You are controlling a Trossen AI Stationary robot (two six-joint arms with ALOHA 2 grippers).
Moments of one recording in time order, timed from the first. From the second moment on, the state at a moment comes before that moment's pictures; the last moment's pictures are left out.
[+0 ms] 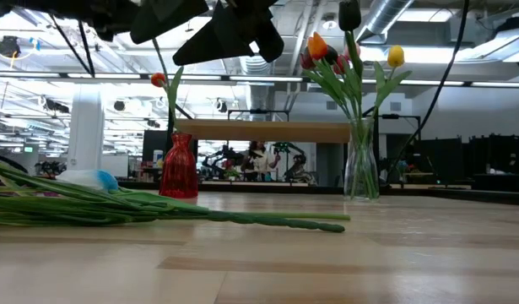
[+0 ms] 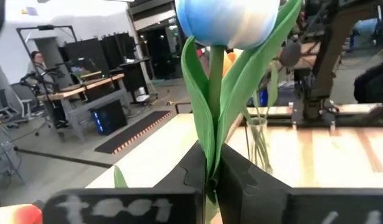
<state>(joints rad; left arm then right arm) -0.11 0.52 0.41 0.17 -0.58 0.21 0.43 2.10 1.58 -0.10 0.64 0.33</state>
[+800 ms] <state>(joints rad) 0.12 0.65 0.36 0.22 -0.32 0.06 0.43 2.10 1.58 -0.11 0.64 0.33</state>
